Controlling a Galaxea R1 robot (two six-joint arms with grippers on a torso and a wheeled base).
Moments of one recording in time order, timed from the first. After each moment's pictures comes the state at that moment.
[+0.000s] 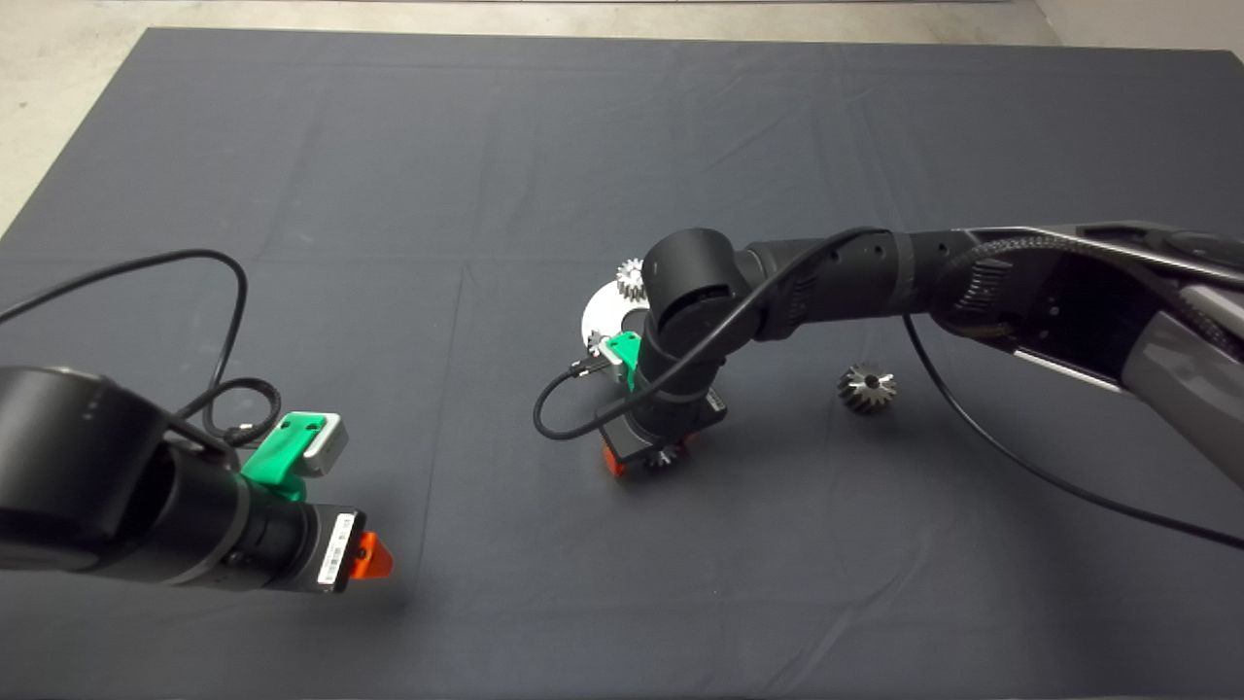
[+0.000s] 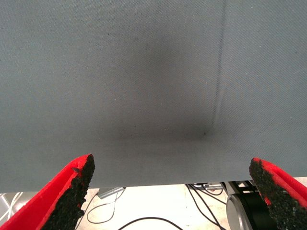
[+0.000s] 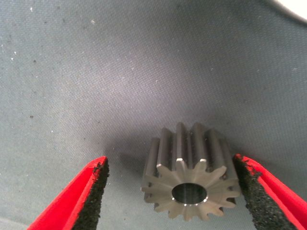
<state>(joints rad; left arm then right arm) -0.27 2.05 -0.47 0.43 1.53 -1.53 0.23 2.95 -1.28 -0.31 -1.54 1.26</state>
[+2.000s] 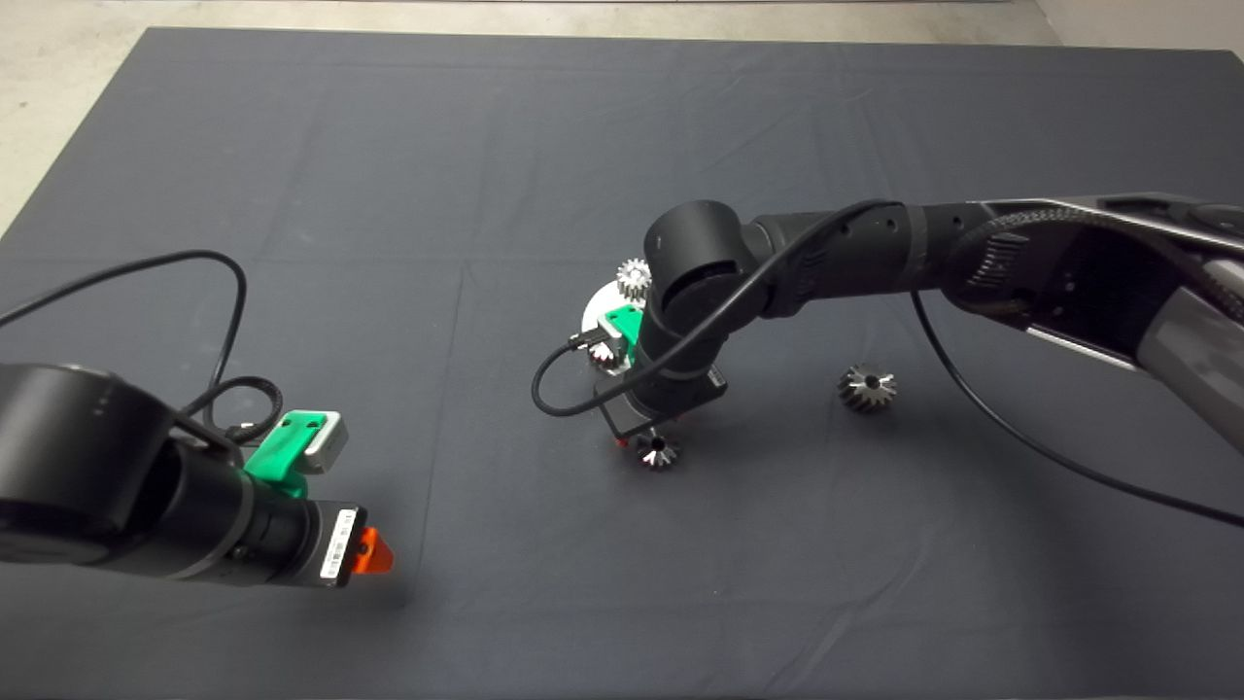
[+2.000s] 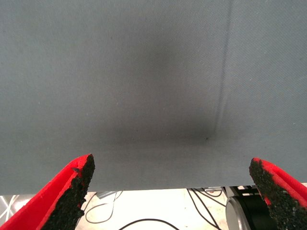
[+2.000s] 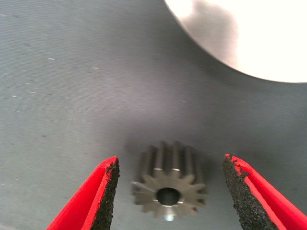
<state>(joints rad) -0.25 2.05 -0.49 0.44 1.53 -1.54 0.27 2.94 -1.27 -0.32 -1.53 1.27</state>
